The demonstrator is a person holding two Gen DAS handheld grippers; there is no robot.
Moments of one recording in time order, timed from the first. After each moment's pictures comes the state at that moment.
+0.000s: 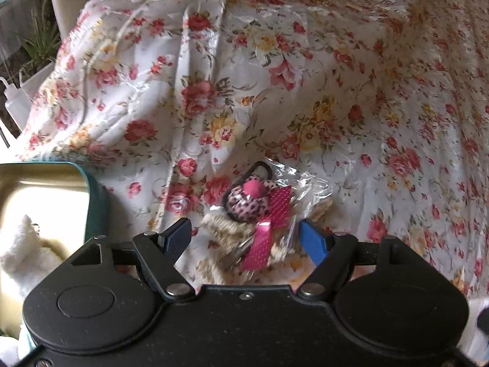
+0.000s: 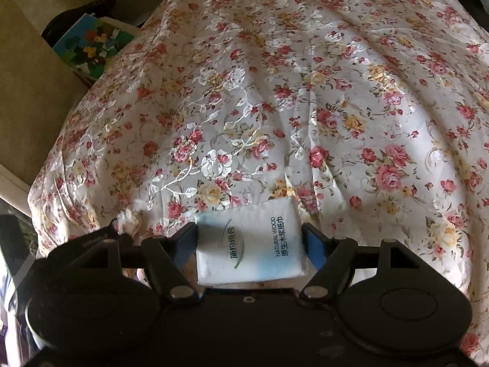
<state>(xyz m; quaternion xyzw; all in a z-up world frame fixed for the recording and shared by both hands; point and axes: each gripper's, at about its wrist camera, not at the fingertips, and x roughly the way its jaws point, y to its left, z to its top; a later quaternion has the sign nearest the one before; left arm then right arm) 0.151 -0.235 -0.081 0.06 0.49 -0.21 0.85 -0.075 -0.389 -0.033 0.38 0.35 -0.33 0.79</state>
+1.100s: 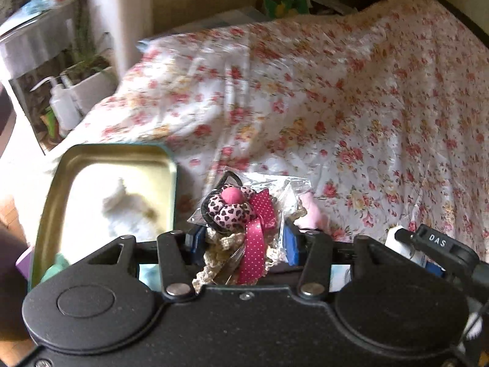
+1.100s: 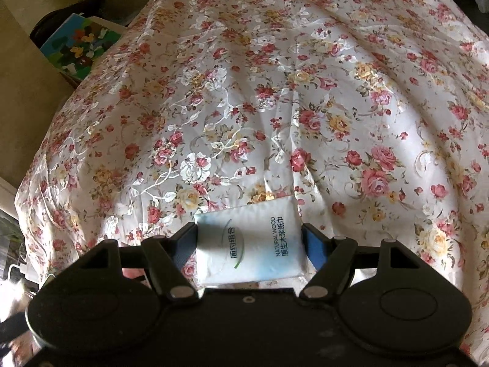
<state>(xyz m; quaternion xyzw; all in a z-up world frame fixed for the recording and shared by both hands) 0.064 -0.135 0.033 0.03 0.47 -0.22 0.86 -0.081 -0.402 -0.041 0.38 0.35 -0.35 0.78</state>
